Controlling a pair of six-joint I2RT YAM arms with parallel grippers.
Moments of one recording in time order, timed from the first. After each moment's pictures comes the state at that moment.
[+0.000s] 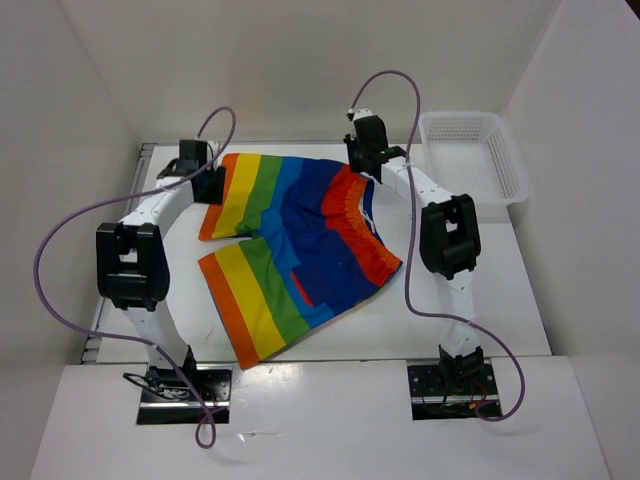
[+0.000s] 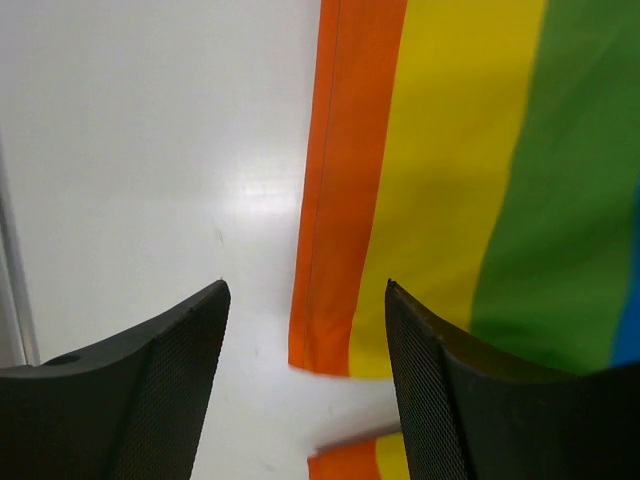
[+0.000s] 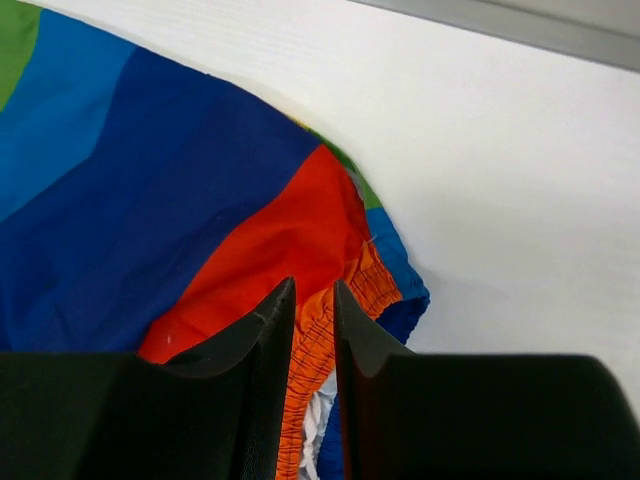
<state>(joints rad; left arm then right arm) -0.01 1.84 1.37 -0.45 -0.17 0.07 0.36 2.22 1.91 -0.30 0.13 0.05</state>
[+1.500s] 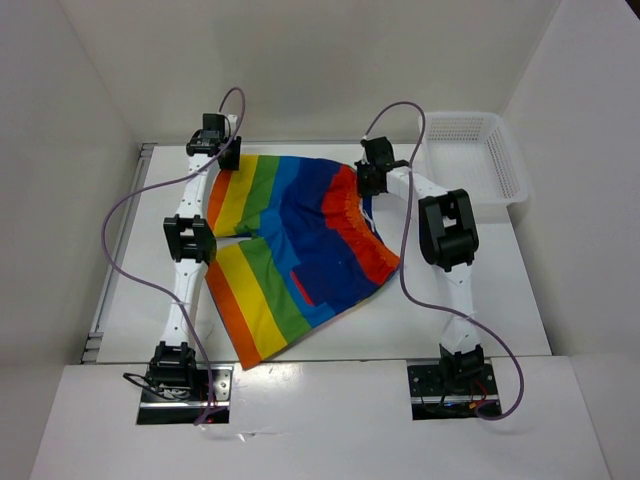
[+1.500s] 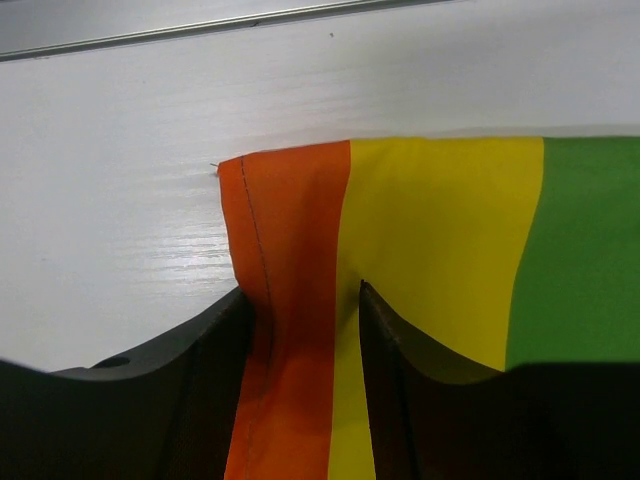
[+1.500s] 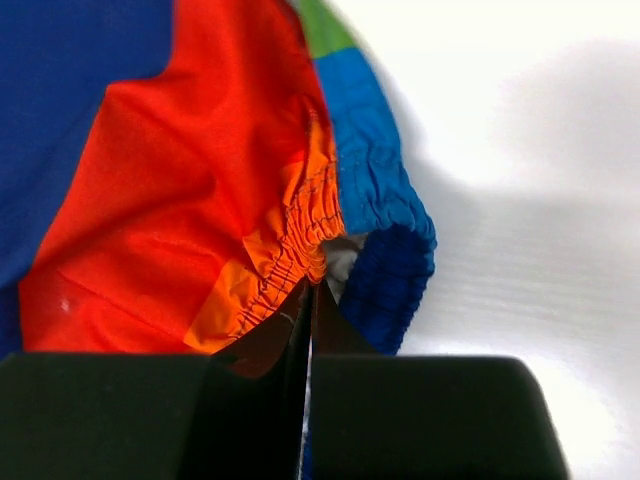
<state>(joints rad) 0.00 2.99 3.09 -0.90 0.00 0.07 0.28 2.32 1.83 -0.35 -0.03 0.21</state>
